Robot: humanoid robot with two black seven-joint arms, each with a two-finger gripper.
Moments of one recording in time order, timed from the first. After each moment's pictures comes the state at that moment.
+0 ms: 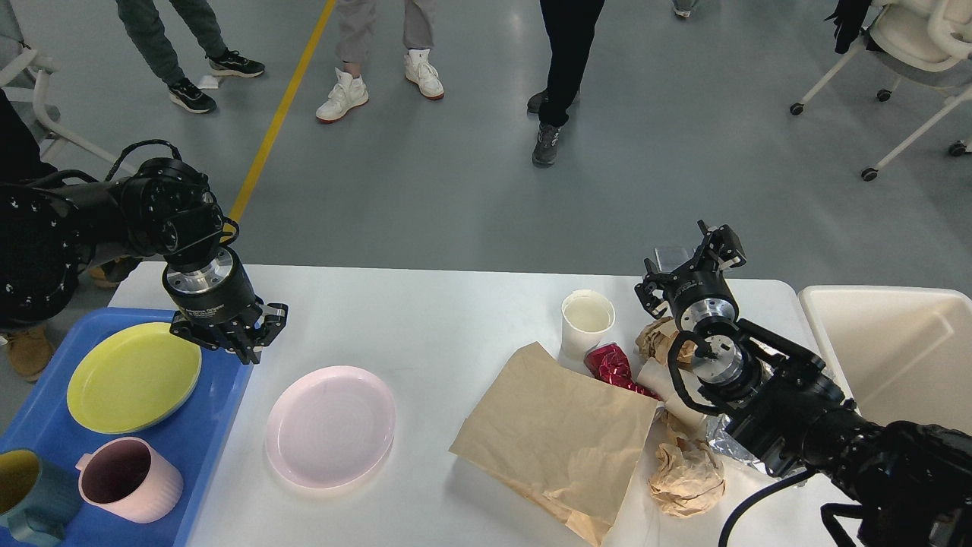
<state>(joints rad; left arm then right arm) -1.57 0.20 1.30 -0.66 -0.02 -0.94 0.07 0.77 -0.08 0.40 0.44 0.47 0.07 0.43</state>
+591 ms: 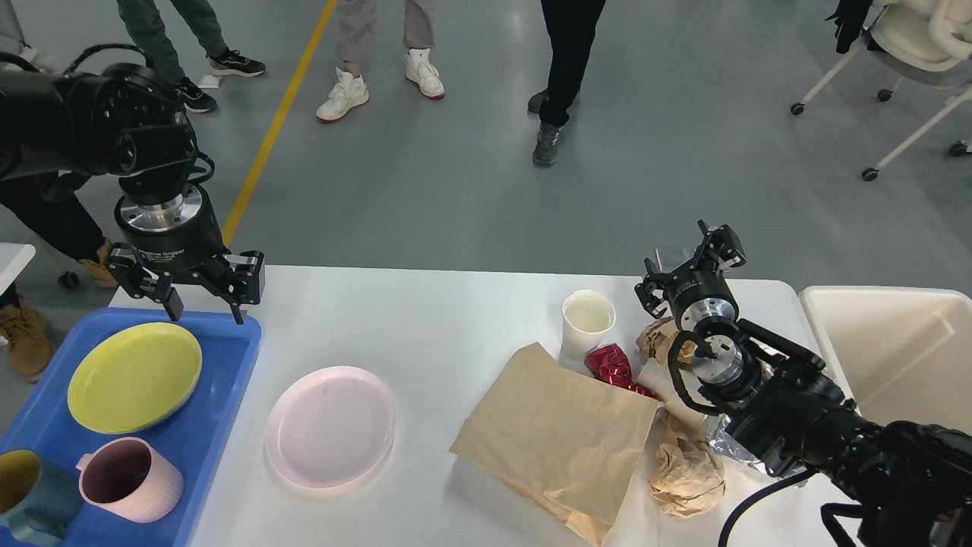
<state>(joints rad) -1.96 0.19 1.46 -0.99 -0.01 -0.96 0.06 0.77 -0.08 0.40 0.44 0.47 0.07 0.43</state>
